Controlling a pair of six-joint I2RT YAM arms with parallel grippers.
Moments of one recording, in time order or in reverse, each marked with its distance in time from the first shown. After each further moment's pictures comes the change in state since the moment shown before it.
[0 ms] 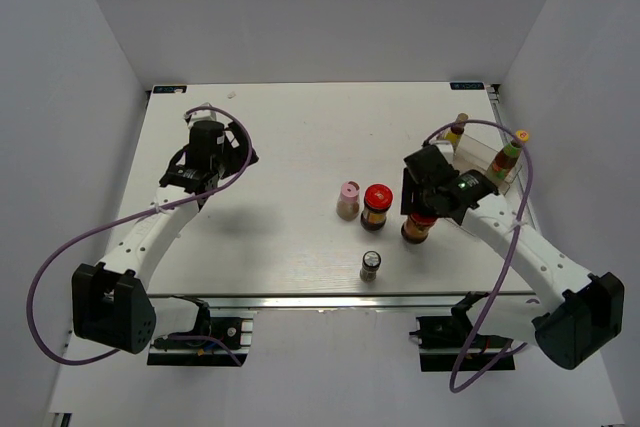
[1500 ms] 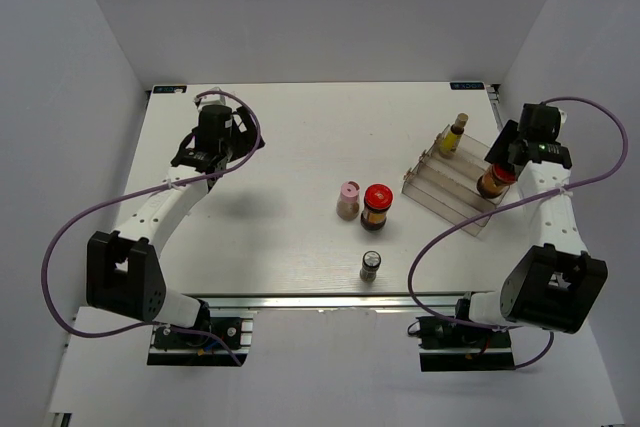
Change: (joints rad) left arm 0.000 0.163 0.109 0.095 0.003 0.048; right arm -0.809 0.177 0.186 0.279 -0.157 -0.256
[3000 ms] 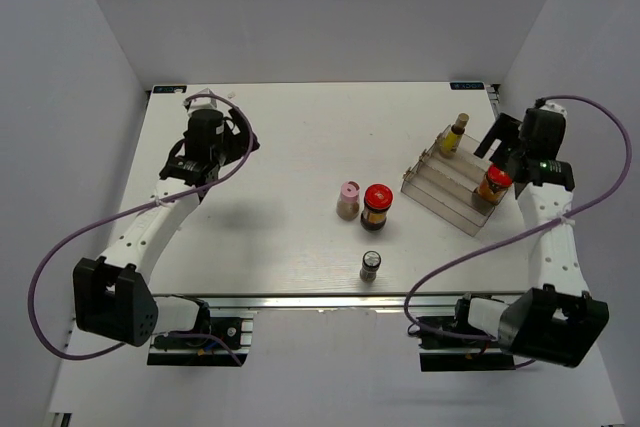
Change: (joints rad) left arm 0.000 -0.119 -0.033 -0.038 -0.005 -0.017; right arm 0.018 -0.155 -0.065 0.066 -0.131 0.035
